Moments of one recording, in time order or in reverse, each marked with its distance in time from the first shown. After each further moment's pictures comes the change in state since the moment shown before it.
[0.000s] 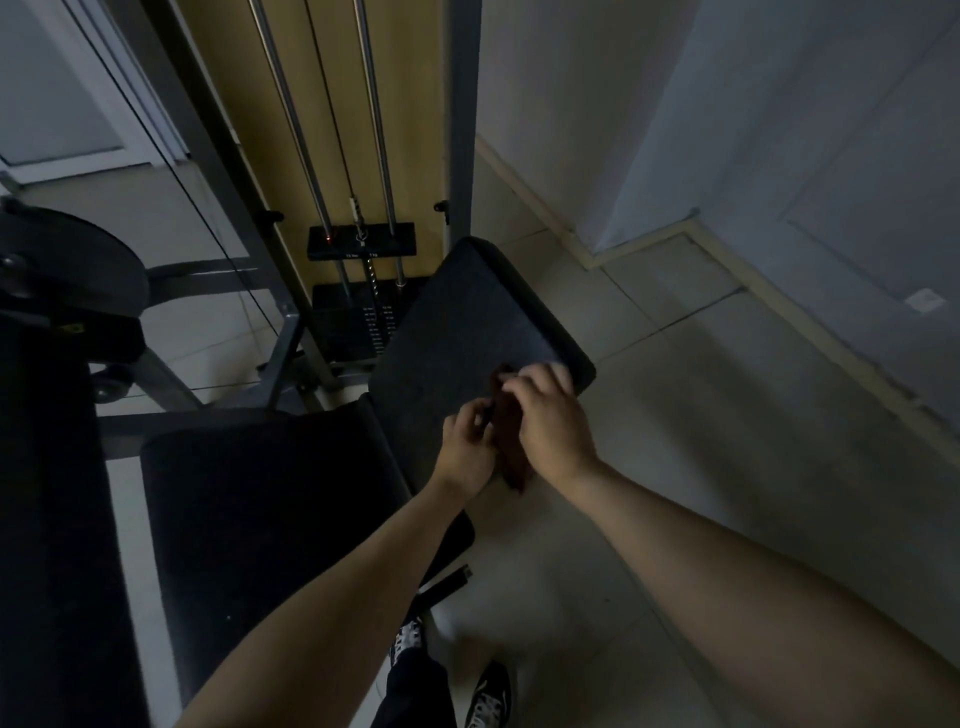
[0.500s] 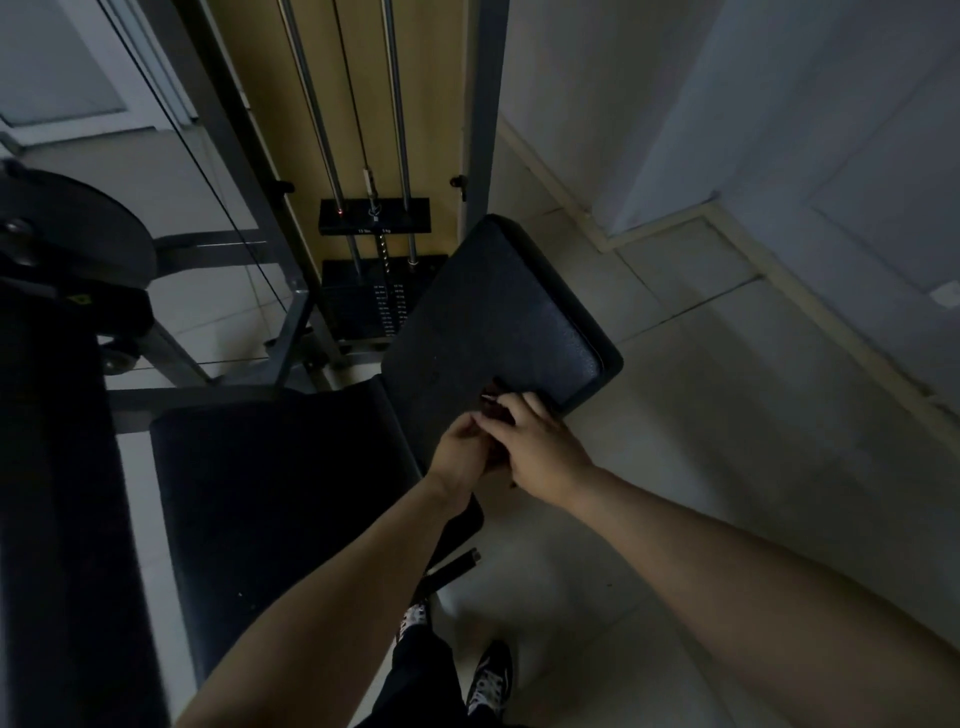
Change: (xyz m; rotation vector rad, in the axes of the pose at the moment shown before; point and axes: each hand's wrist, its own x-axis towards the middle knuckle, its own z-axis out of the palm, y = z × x) left_hand -0.007 -0.019 -0.019 -0.494 -0.047 -0.340; right_hand -0.013 -0.012 0.030 -0.162 -0.447 -0.202
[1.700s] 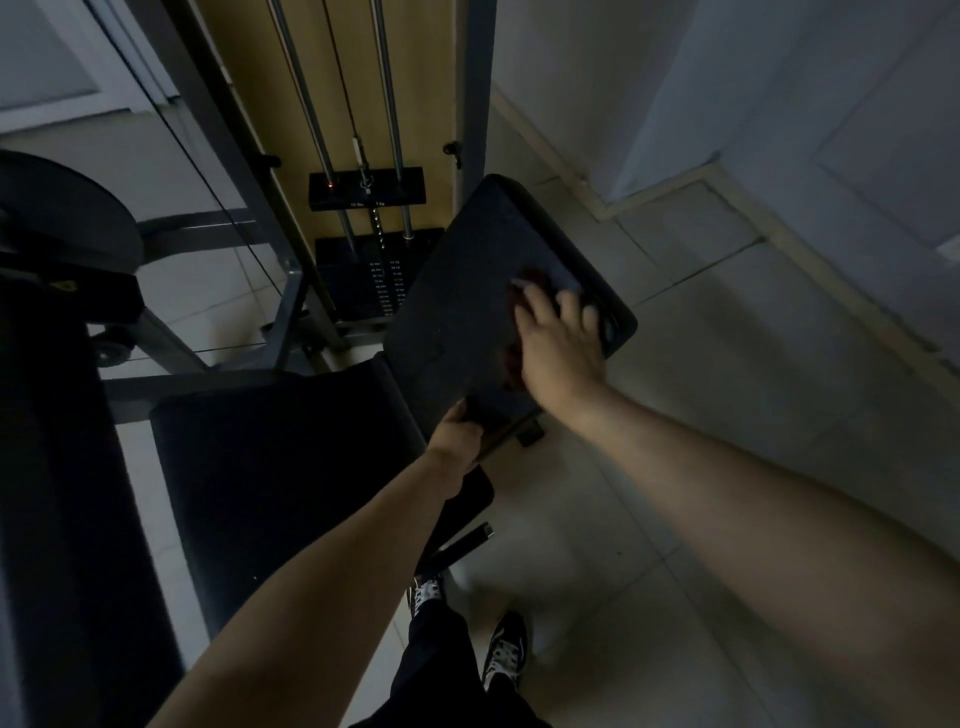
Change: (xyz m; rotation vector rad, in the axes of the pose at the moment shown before) left_hand -0.009 0.006 -0.007 0.117 0.107 -0.190; right_hand 0.045 -0.003 -0.037 -0.300 0.243 0.336
